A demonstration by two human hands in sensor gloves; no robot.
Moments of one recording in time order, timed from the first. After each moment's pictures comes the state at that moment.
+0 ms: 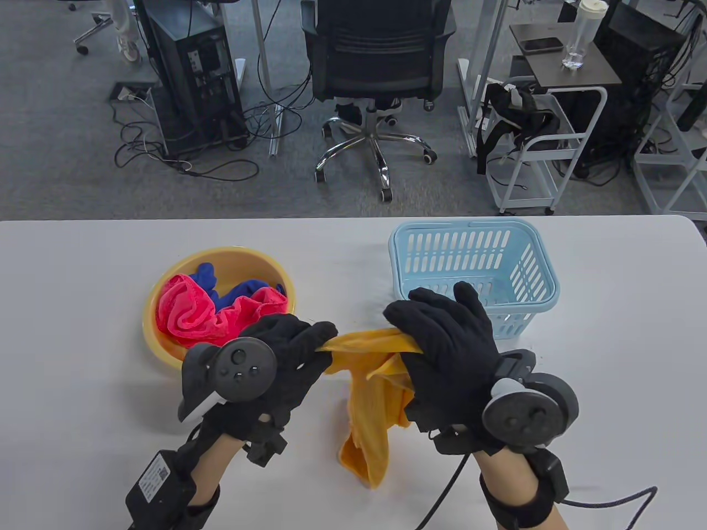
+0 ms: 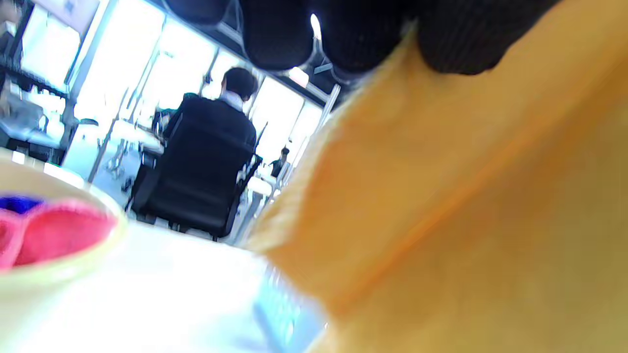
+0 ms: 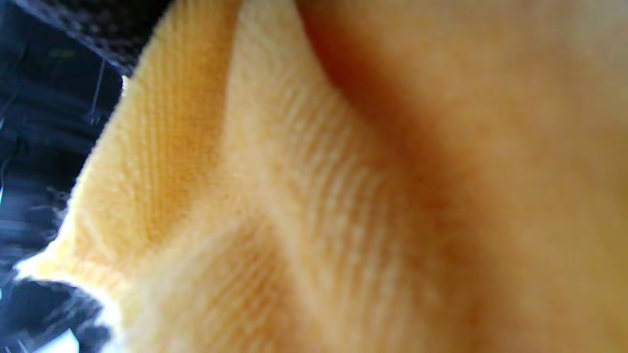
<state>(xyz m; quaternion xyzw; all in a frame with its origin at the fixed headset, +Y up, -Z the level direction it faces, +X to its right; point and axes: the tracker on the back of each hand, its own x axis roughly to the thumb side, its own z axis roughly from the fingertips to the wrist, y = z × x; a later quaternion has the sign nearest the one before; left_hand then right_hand) -0.164 -0.587 -0.278 0.03 -0.21 0.25 0.95 0.128 -0.524 -0.237 0.26 -0.36 0.79 0.42</state>
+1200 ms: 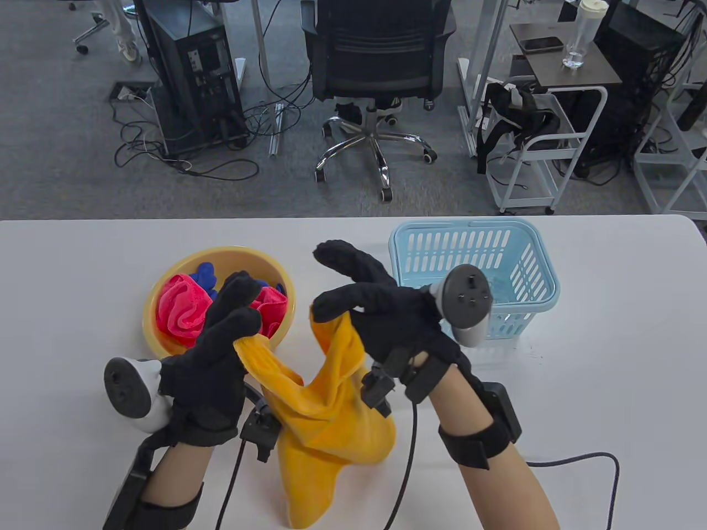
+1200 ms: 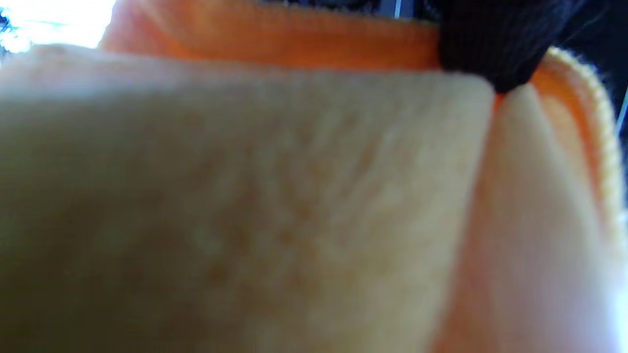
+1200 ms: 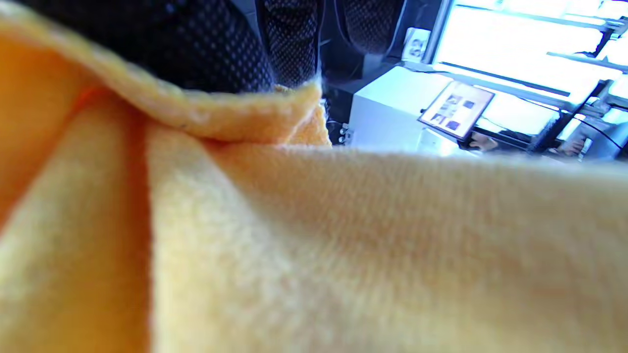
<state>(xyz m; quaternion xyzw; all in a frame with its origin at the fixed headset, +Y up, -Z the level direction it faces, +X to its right) -0.218 -0.576 -0.266 0.18 -0.27 0.68 0.66 0.034 -0.526 -0.321 0.39 -0.07 0.71 0.59</state>
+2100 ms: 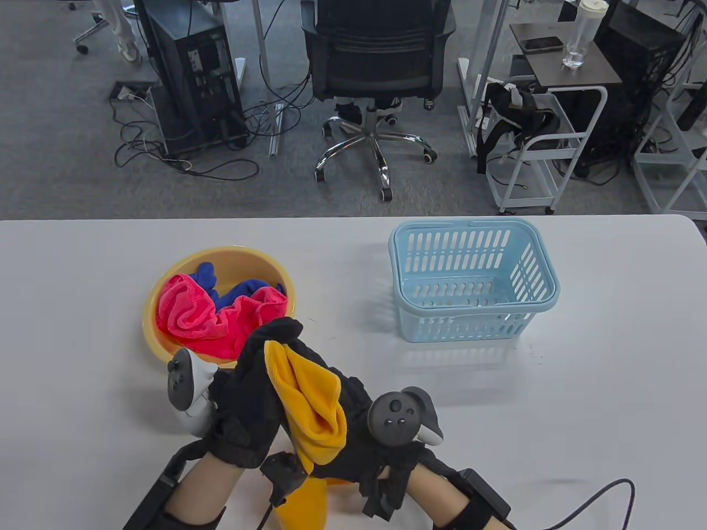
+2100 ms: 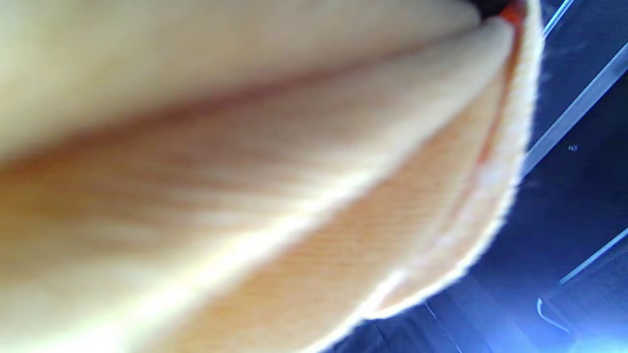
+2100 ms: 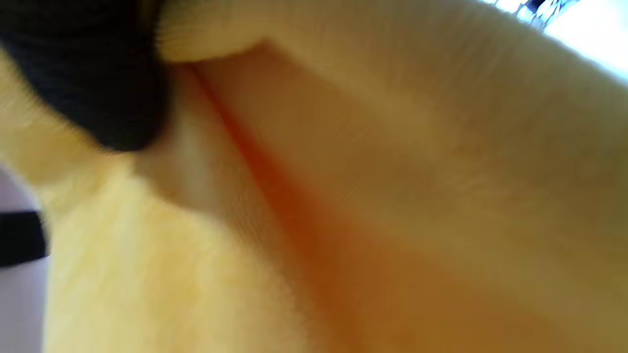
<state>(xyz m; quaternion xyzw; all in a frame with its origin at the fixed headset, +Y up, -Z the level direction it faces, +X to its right) -0.170 -0.594 -0.257 0.00 -0.35 0.74 0.58 0.028 -0.722 -0.265 0.38 0.06 0.82 0.43</state>
